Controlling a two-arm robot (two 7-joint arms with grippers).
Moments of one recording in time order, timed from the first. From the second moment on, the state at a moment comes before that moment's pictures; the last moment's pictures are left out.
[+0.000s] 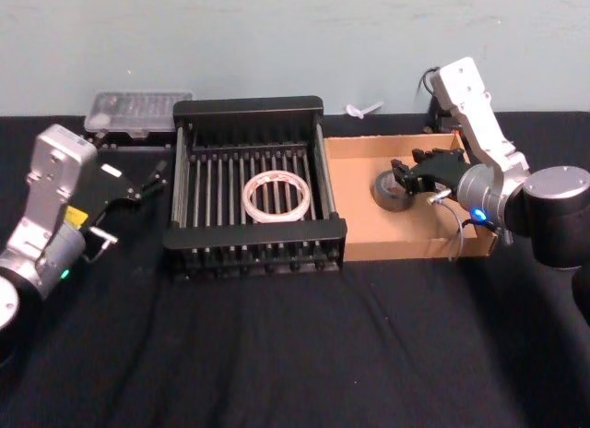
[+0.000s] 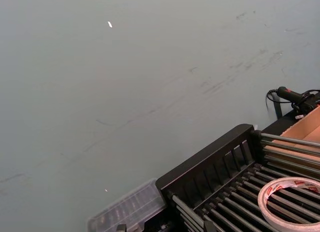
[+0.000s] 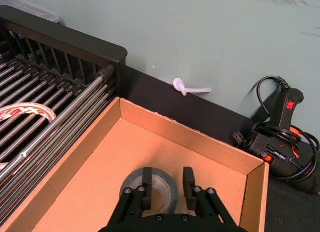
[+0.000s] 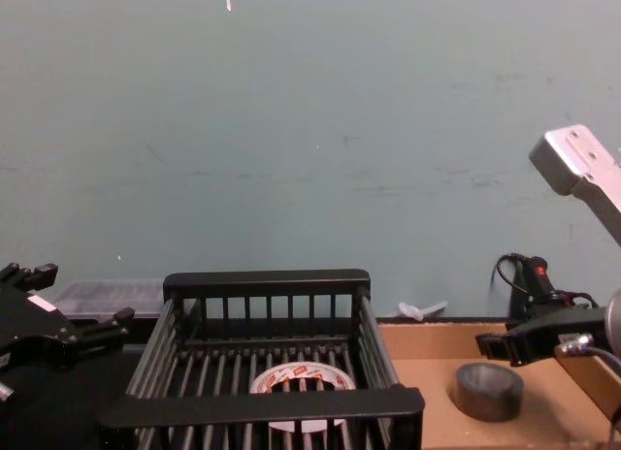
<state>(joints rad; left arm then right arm) -0.20 0.60 0.45 -1.41 -0.25 -0.12 0.03 0.47 0.28 -0.38 -1.22 0.14 0.45 0.25</state>
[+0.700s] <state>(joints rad) -0.20 0.60 0.45 -1.41 -0.25 -0.12 0.03 0.47 0.28 -0.38 -1.22 0.14 0.45 0.25</state>
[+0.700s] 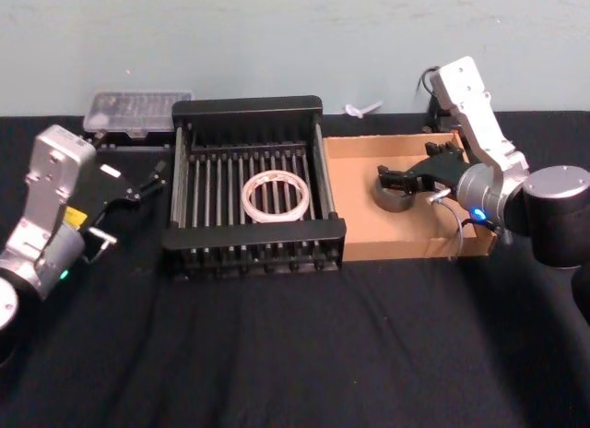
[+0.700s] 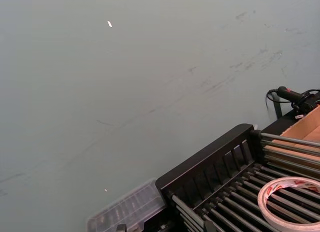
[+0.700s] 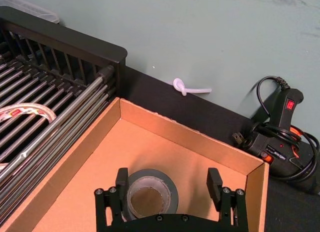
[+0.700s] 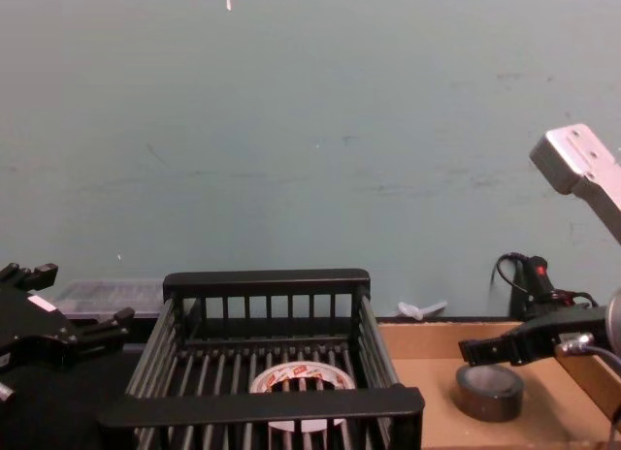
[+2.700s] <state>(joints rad) -0.20 0.60 0.45 -1.41 -0.25 -0.12 0.03 0.09 0.29 -0.20 -1.53 0.09 0.00 0.21</state>
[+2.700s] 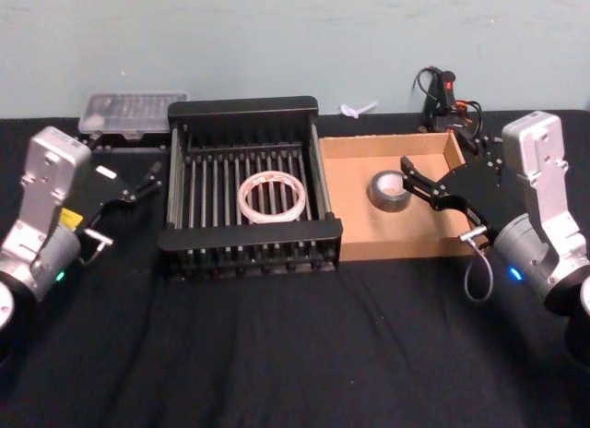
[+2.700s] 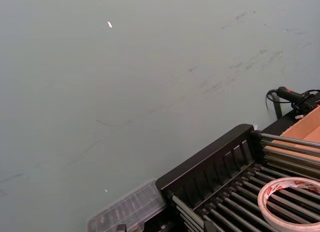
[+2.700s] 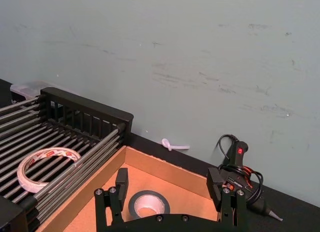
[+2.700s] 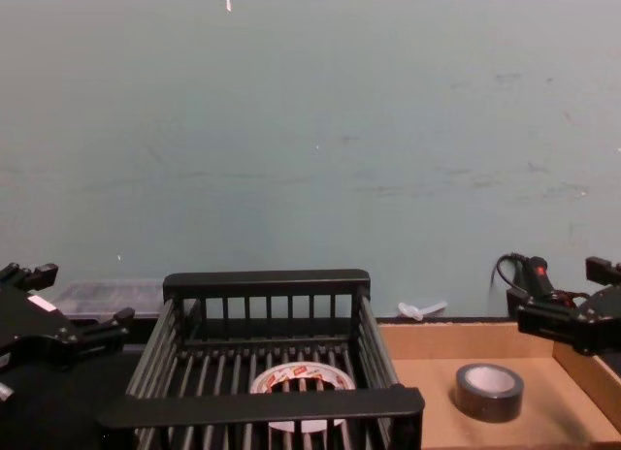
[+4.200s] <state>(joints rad) -0.20 0.60 0.45 -1.41 -0.25 -0.12 0.03 0.10 0.29 -0.20 -1.53 0.09 0.00 0.21</state>
